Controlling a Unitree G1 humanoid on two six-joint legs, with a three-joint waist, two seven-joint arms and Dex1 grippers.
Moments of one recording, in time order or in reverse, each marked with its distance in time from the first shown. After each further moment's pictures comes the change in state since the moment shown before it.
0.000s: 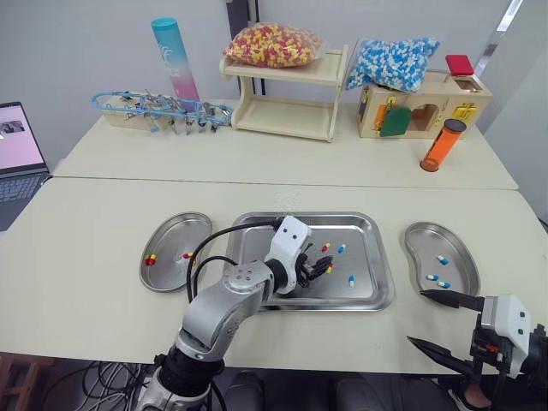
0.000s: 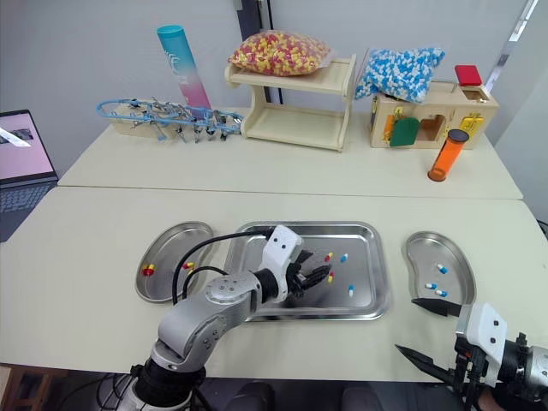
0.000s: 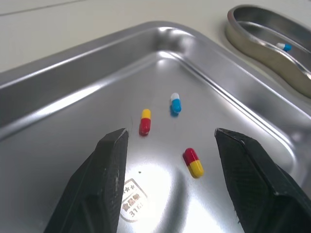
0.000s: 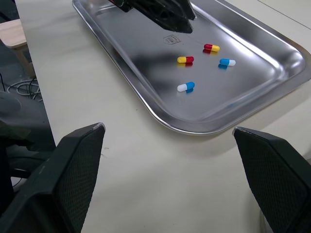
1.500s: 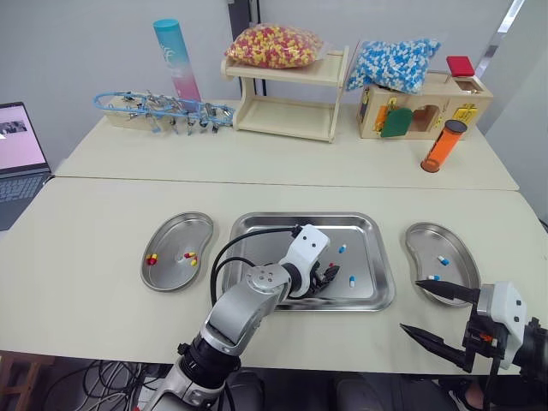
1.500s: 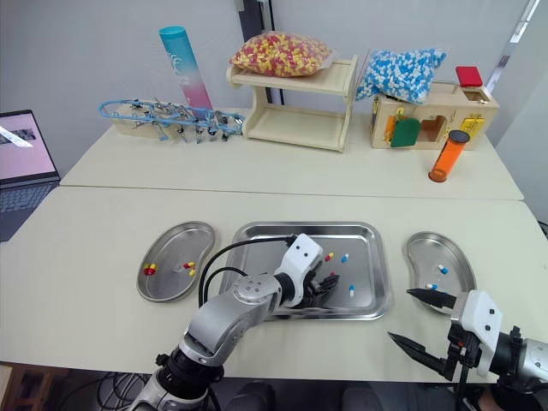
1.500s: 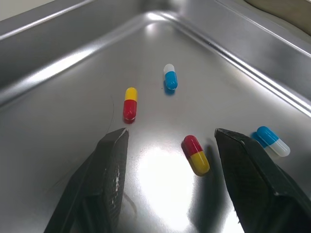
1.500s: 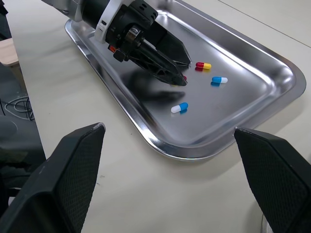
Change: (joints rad) left arm -0.056 -0.041 -0.111 0.150 0.151 -0.054 -0.034; right arm -0.042 -0.005 0.006 -0.080 0.058 0.125 -0.077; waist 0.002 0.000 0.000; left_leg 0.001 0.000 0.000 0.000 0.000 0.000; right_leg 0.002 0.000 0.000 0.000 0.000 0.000
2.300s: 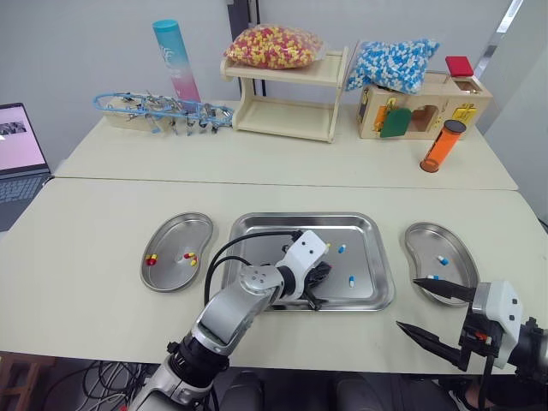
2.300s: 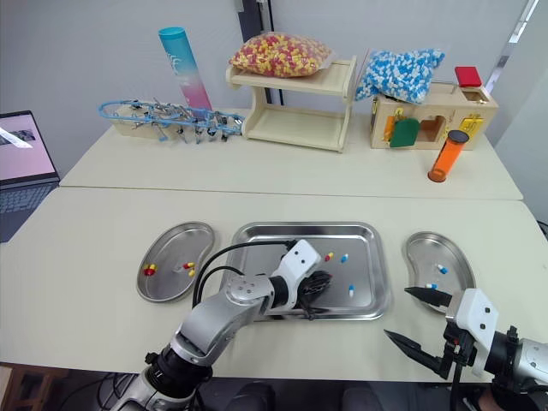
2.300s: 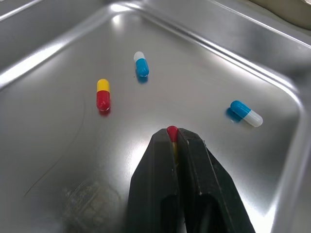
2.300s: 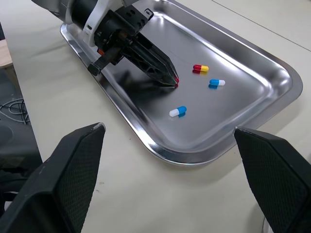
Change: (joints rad) left arm 0.028 0.094 0.014 -0.003 -0.007 -0.093 -0.142; right arm 0.006 0.004 0.007 -0.044 0.000 0.030 -0.048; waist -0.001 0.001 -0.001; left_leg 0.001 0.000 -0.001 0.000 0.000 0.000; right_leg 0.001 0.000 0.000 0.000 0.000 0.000
